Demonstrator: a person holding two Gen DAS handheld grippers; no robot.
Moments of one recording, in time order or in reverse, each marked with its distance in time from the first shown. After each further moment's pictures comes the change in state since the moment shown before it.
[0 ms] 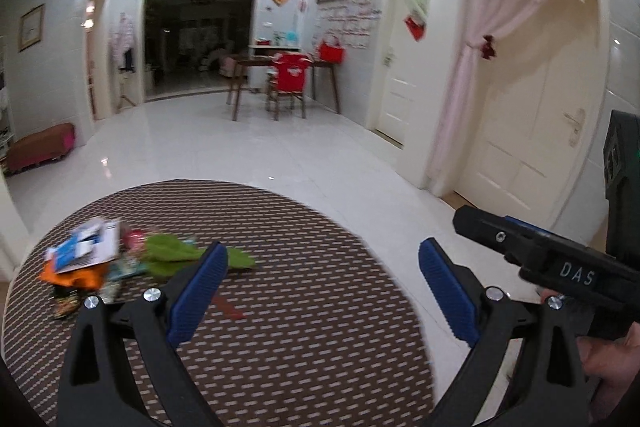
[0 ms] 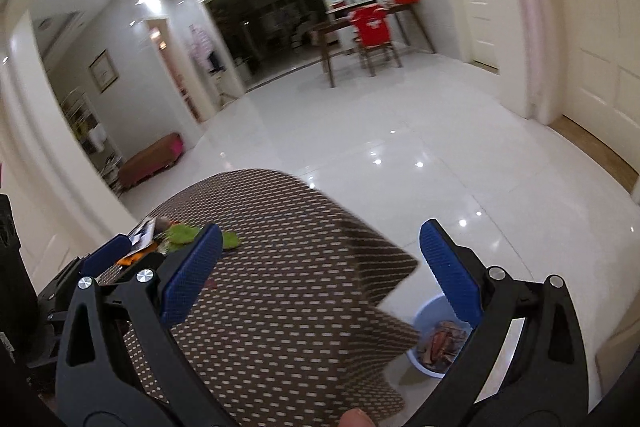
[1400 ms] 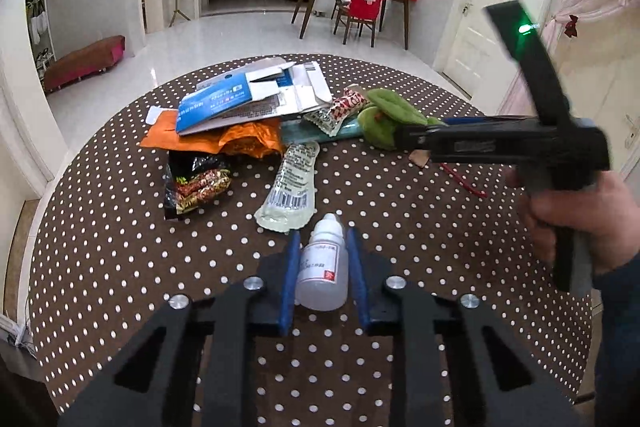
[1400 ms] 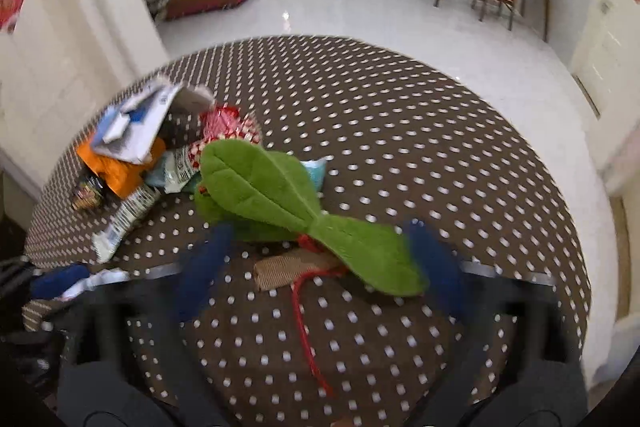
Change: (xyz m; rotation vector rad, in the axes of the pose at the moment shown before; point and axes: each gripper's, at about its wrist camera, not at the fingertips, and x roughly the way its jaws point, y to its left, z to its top) left arm 0.015 0.179 -0.087 -0.154 0.284 0.144; right arm 0.236 0.179 -0.051 -0.486 0.426 0.099
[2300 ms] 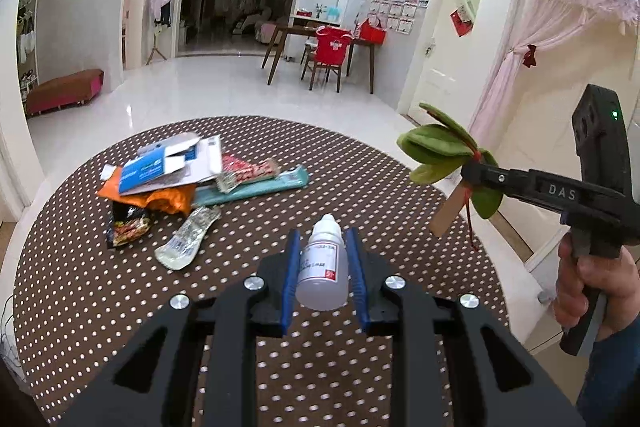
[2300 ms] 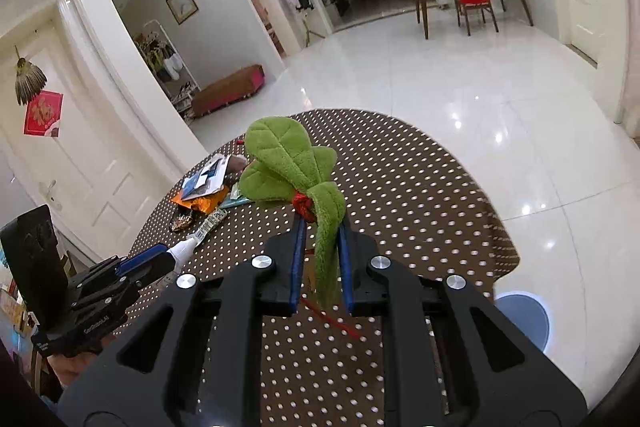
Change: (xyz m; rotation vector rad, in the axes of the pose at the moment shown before) left arm -0.063 -0.086 0.002 0.023 -0.180 -0.117; right arm -0.169 -0.094 -0.086 0.281 -0.275 0.197
